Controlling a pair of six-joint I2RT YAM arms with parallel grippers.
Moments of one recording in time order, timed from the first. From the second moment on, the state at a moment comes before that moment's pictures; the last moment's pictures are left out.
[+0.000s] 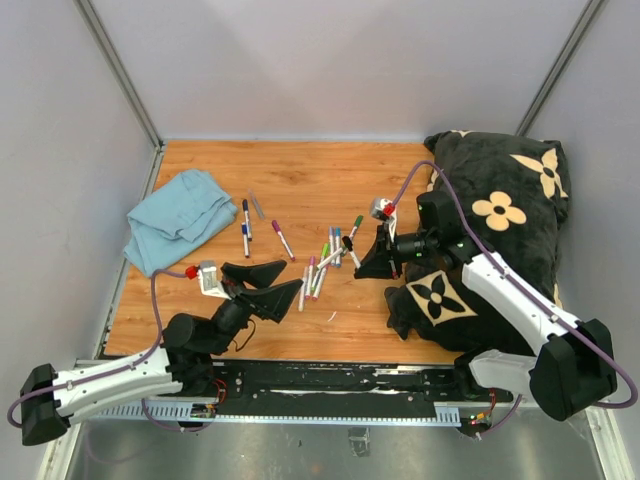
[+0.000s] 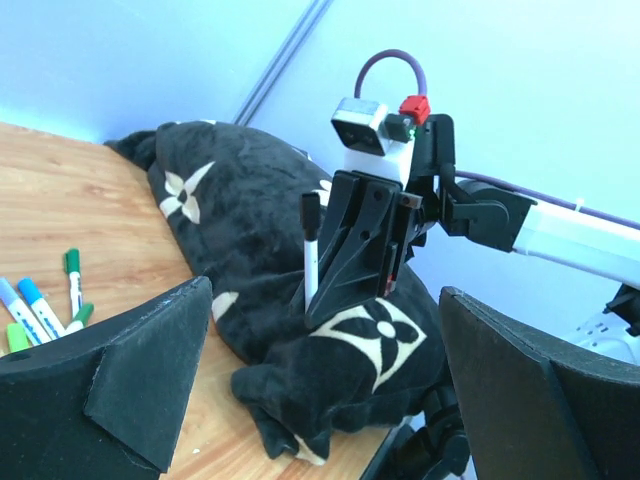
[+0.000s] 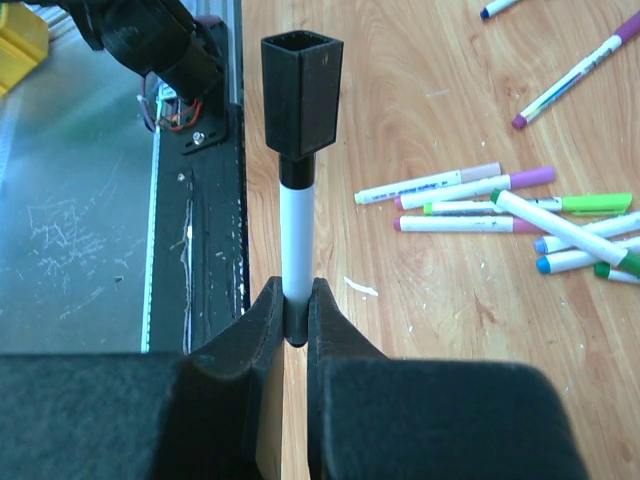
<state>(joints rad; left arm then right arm) -1.13 0.44 0.09 0.80 -0.39 -0.54 0.44 1.19 0.85 -0.30 -1.06 -0.17</state>
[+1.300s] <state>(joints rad) -0.69 0.75 0.05 1.05 0.15 -0.82 0.44 1.27 0.93 -0.56 -0.88 -0.46</state>
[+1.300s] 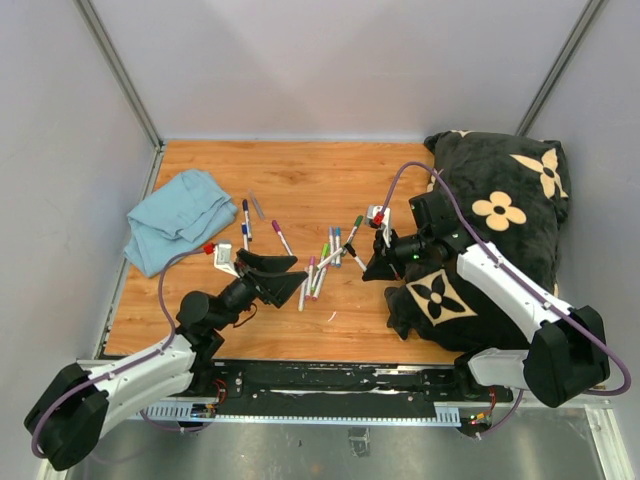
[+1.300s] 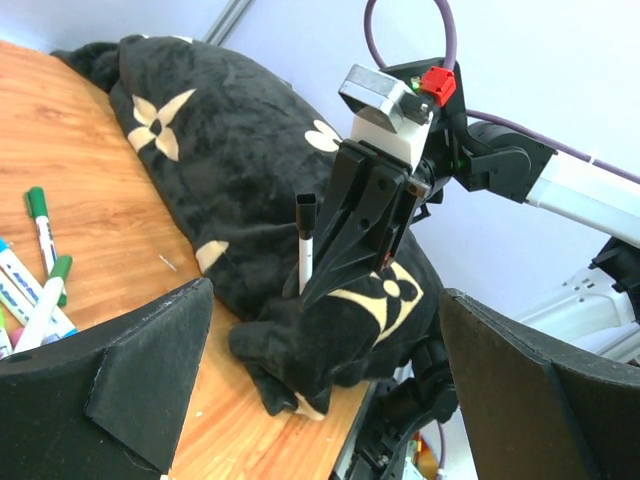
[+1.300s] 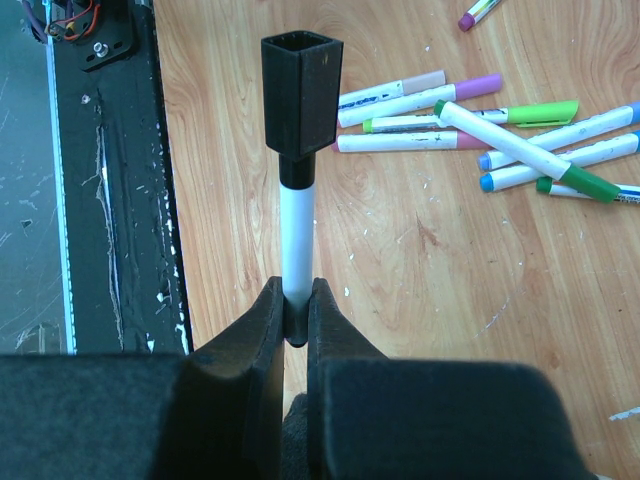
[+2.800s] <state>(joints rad) -0.93 1.36 0.38 1.13 -0.16 -0.86 0.45 1.29 0.93 -0.56 -0.88 -0.45</state>
